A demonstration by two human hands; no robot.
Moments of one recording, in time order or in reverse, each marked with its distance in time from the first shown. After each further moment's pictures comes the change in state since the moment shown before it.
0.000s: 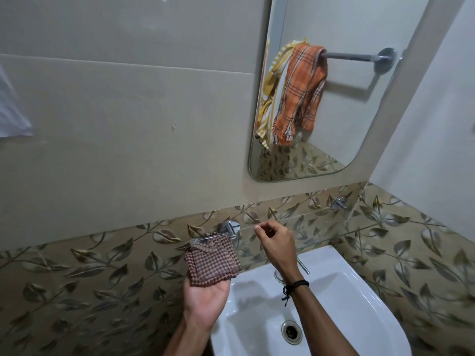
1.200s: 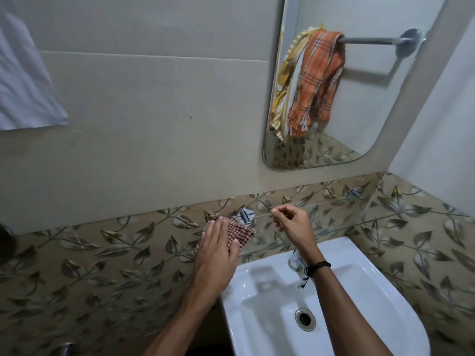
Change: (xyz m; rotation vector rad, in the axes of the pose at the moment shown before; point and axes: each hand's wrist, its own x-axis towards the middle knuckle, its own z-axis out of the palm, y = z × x) left_hand -0.008 0.020 0.027 2.403 0.223 0.577; right_hand 0.010 -0.004 -0.015 0.364 -0.165 0.068
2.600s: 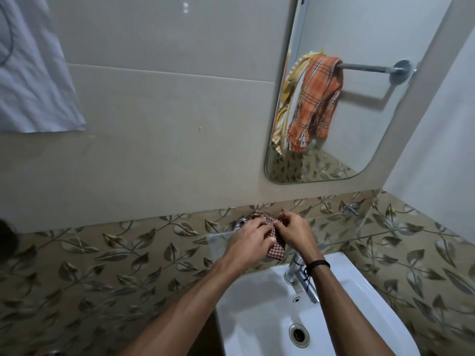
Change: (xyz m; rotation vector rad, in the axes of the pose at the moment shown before) left_hand 0.059 0.066 0.004 -0.054 -0.182 0.289; right_hand 0.022 -0.020 -0.007 -0.707 -0.004 0.069
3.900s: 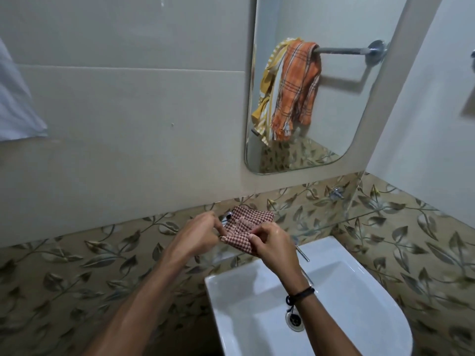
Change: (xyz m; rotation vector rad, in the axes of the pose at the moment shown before) left_hand -0.027 -0.028 -0.074 0.098 -0.143 -0.242; right_hand -0.084 -0.019 0.015 0.154 0.102 -0.083
